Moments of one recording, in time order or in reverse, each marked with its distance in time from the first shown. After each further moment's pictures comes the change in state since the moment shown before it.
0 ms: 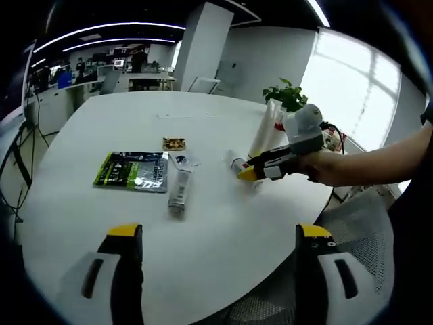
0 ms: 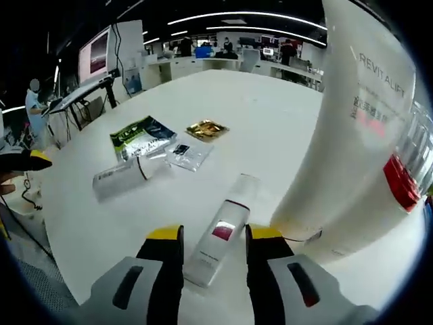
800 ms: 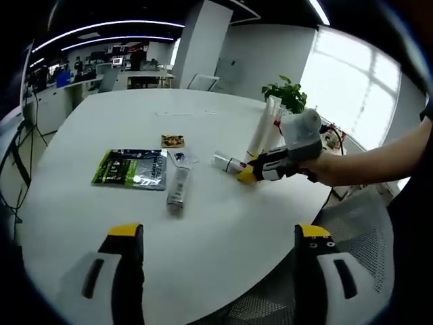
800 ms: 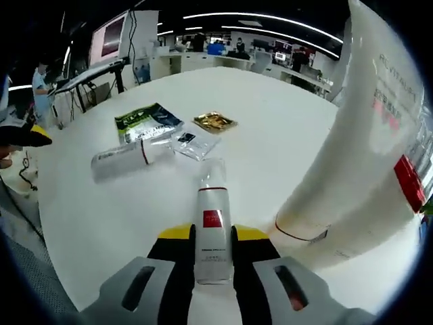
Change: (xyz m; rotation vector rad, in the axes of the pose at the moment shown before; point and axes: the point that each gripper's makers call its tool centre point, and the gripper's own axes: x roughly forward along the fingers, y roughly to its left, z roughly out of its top) left arm 0.002 -0.001 -0.004 0.003 0.013 -0.009; right arm 0.003 0.005 -0.011 -0.072 0.018 0.040
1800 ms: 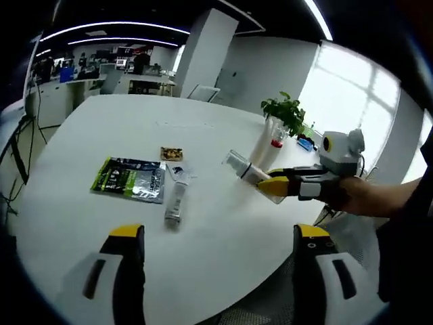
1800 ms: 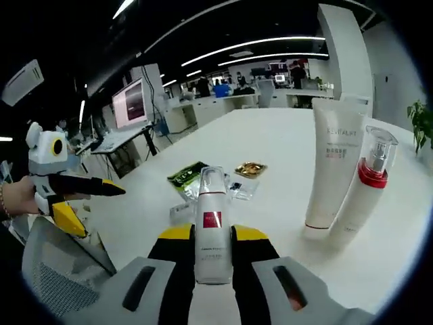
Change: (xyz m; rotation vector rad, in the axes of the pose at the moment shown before) left arm -0.012 -0.005 0.035 -0.093 -0.095 -0.056; right arm -0.095 0.066 0.049 0.156 -0.319 0.171
